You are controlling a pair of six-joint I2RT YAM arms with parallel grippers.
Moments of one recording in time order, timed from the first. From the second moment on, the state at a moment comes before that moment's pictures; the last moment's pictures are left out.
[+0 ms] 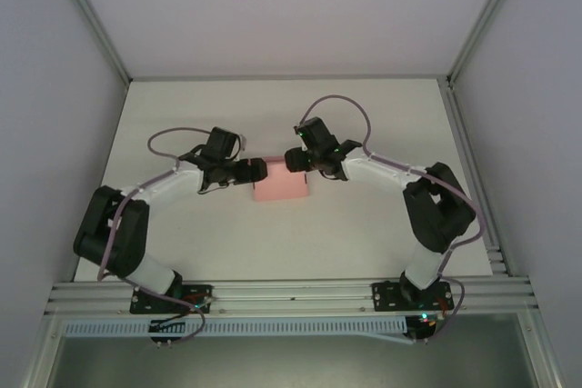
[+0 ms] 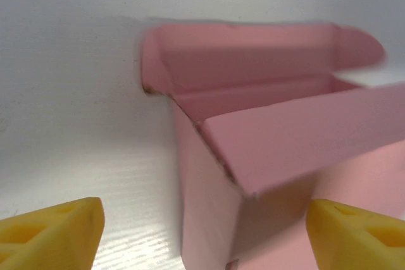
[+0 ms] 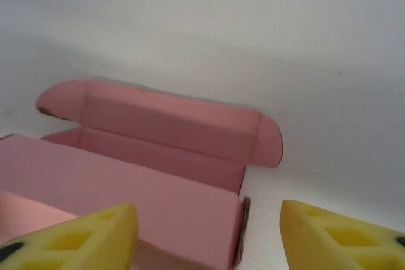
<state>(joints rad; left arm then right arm) -0.47 1.56 0.90 -0.32 0.20 -0.52 0.69 1.77 1.18 -0.31 0.03 0.36</state>
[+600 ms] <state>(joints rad) -0.44 1.73 0.91 -0.13 0.37 -0.52 0.59 1.77 1.14 -0.31 -0.03 0.56</state>
